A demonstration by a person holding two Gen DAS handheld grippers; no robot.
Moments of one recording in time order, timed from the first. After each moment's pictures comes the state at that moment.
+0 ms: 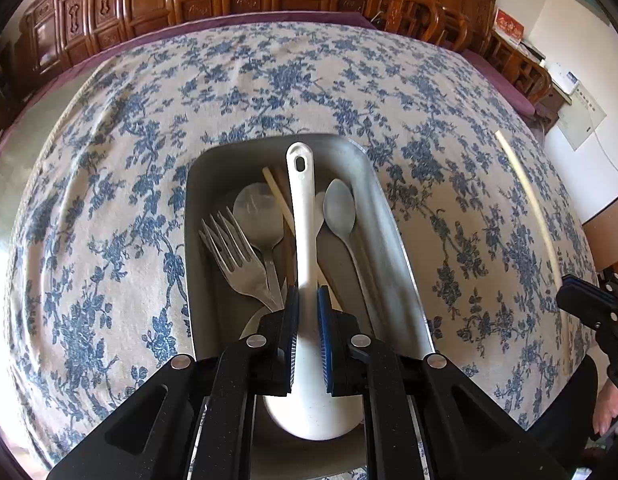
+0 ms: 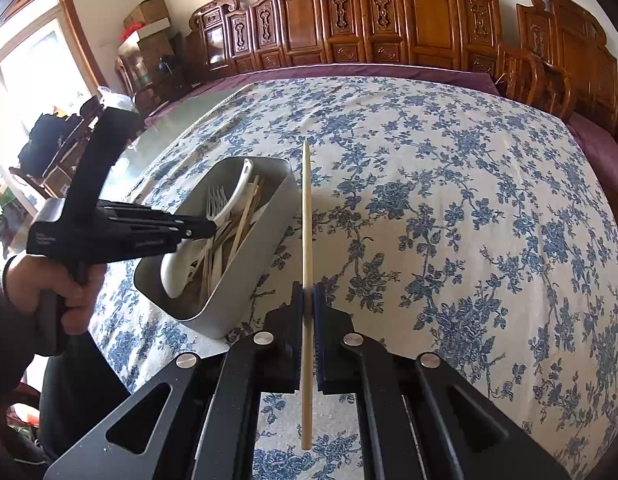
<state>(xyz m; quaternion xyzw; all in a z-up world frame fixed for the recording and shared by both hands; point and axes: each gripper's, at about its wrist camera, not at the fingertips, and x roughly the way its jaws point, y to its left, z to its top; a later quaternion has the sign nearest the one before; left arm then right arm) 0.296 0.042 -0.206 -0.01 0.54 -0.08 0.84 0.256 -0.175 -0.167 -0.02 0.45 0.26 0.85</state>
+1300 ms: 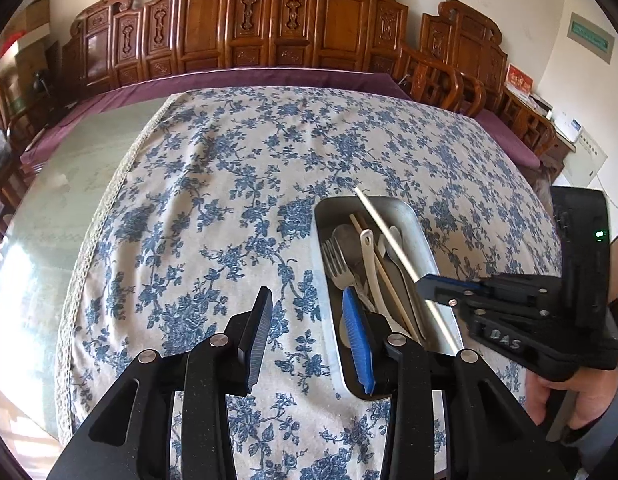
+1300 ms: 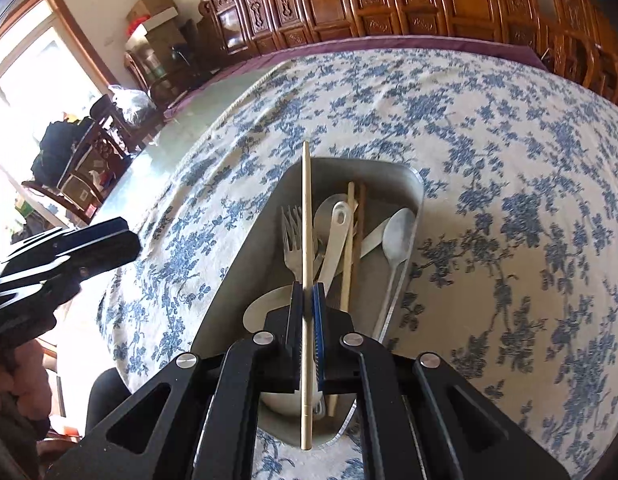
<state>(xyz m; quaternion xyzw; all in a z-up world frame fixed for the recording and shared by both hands) 0.233 0.125 -0.131 -0.04 0.46 -0.04 0.89 0.298 -0.047 -0.193 0.02 0.50 0.29 0.82</state>
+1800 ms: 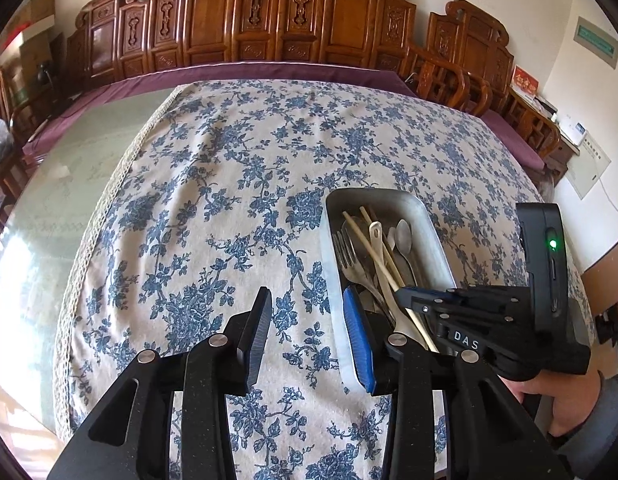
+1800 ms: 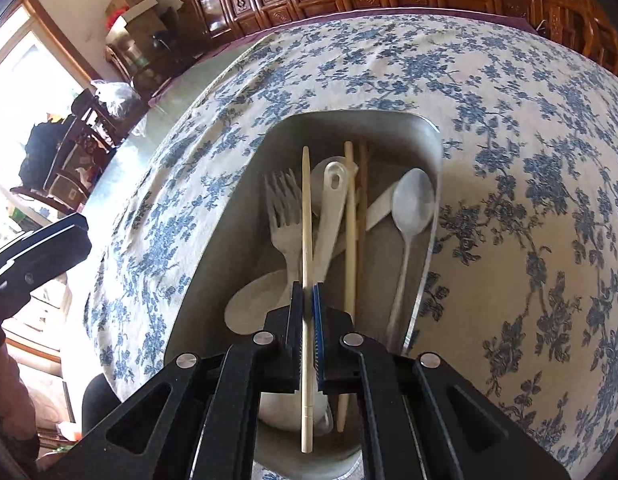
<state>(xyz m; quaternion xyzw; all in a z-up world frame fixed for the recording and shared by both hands) 0.231 0.133 -0.138 -0.04 0.46 -0.03 0.88 0.307 -0.032 -0.228 0.03 0.53 0.28 0.80</state>
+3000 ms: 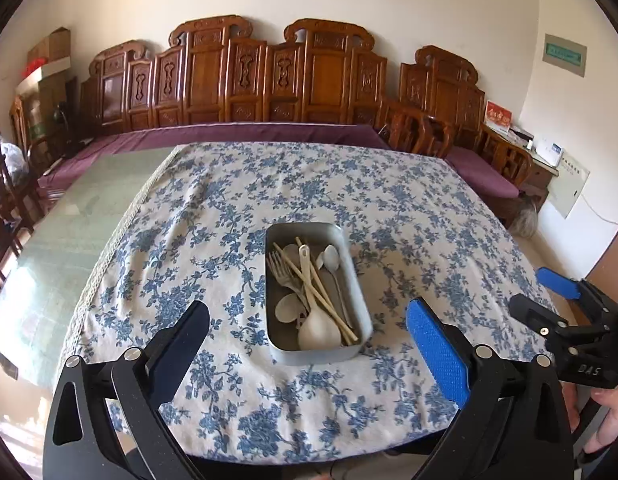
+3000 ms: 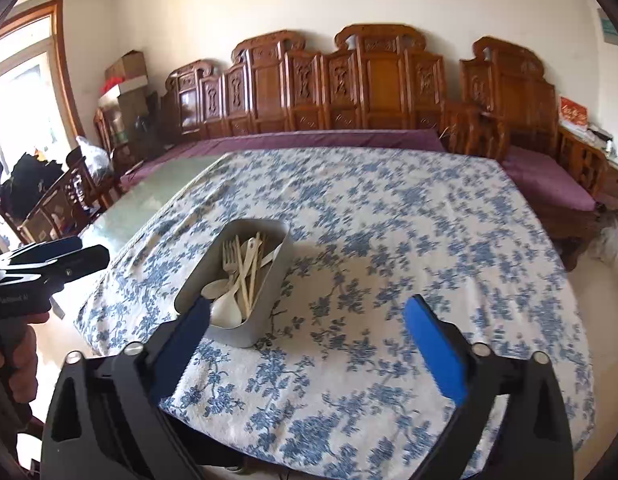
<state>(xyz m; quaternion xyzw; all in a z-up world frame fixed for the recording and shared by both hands) 0.124 0.057 -0.069 -0.04 0.36 -0.03 0.93 0.146 -0.188 -0.084 0.00 0.34 0.17 0.93</state>
